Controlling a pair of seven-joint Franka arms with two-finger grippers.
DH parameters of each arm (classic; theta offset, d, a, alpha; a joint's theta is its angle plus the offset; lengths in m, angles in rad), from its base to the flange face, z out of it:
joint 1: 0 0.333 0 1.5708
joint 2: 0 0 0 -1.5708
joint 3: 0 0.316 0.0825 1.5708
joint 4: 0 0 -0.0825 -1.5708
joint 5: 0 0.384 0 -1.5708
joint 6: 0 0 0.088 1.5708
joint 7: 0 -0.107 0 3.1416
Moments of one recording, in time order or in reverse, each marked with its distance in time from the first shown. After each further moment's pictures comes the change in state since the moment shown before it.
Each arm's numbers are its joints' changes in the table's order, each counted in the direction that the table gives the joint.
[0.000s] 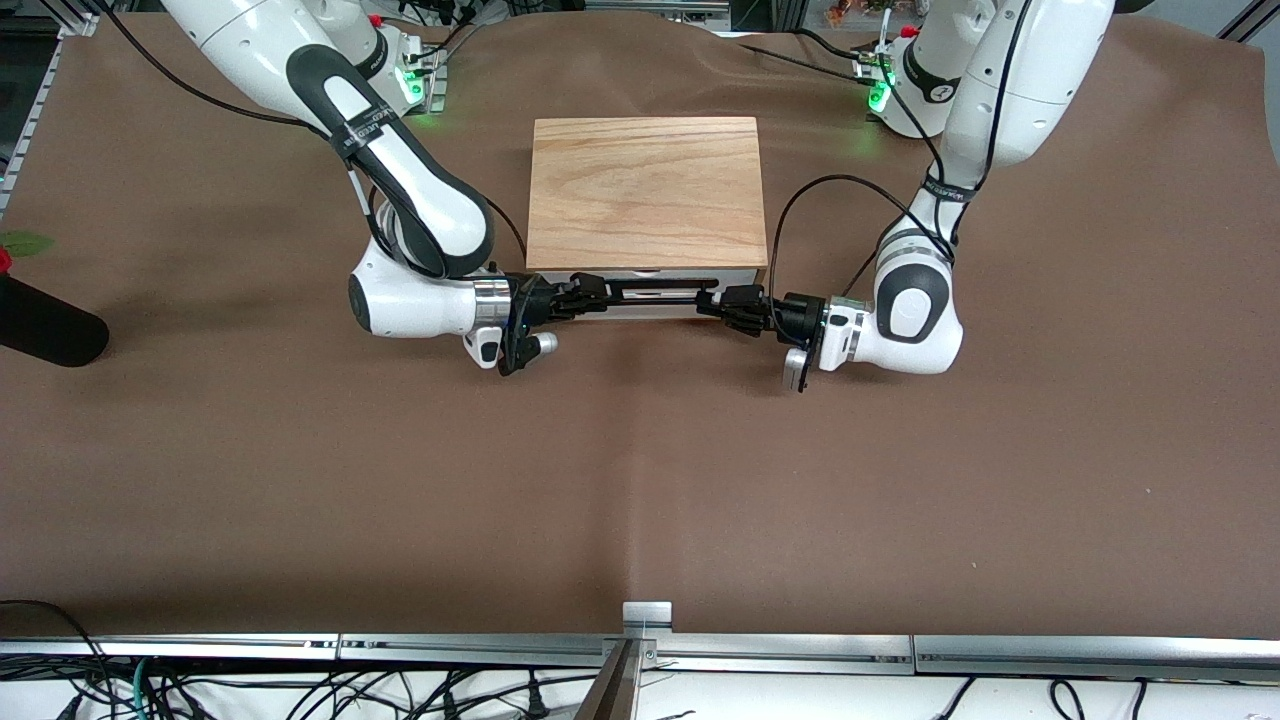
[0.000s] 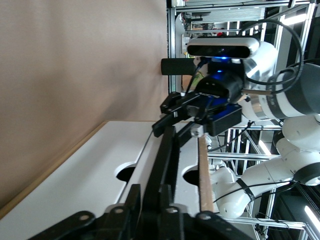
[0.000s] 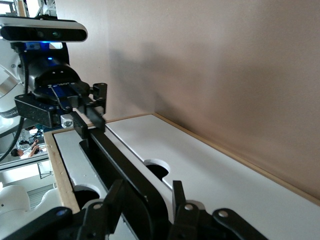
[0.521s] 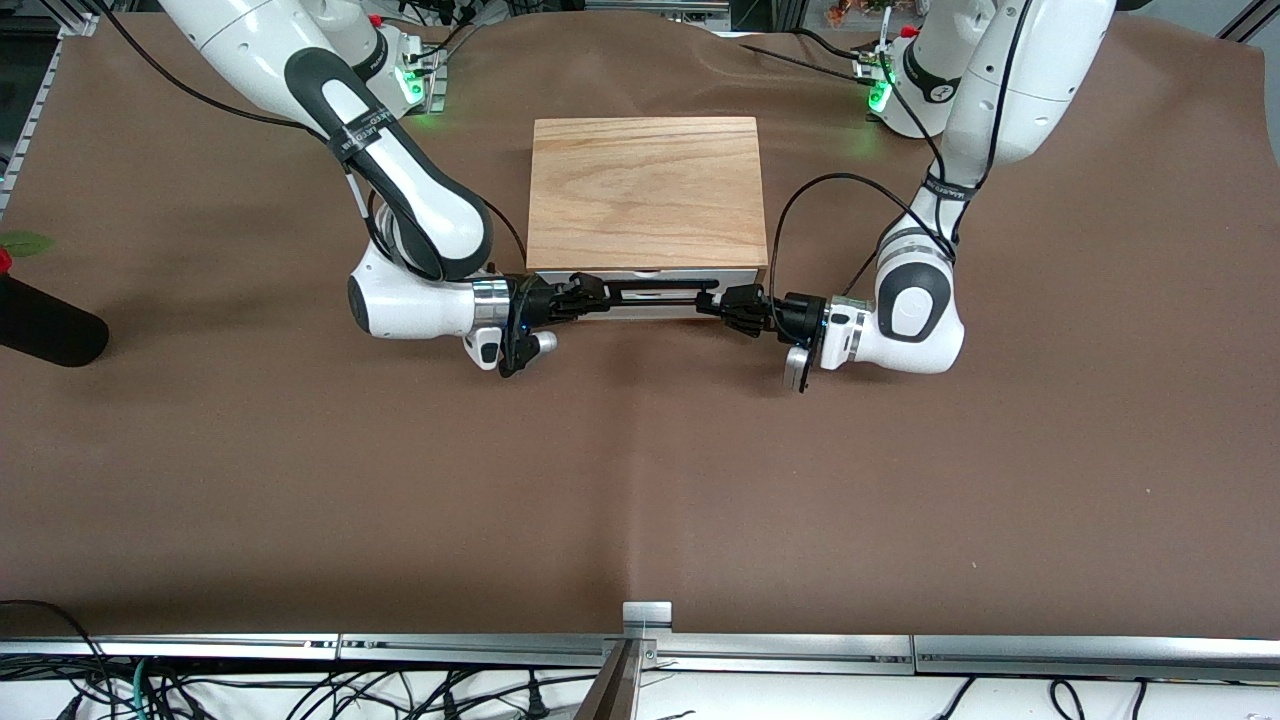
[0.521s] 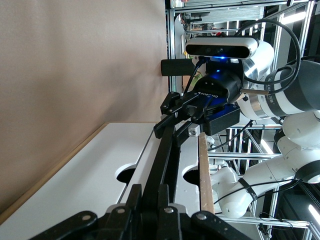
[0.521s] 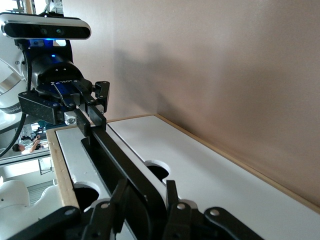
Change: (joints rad) left arm 0.000 0.001 0.001 -0.002 -0.001 -0.005 -0.012; right arm -0.006 -0.005 0.002 0.001 0.018 0.005 0.050
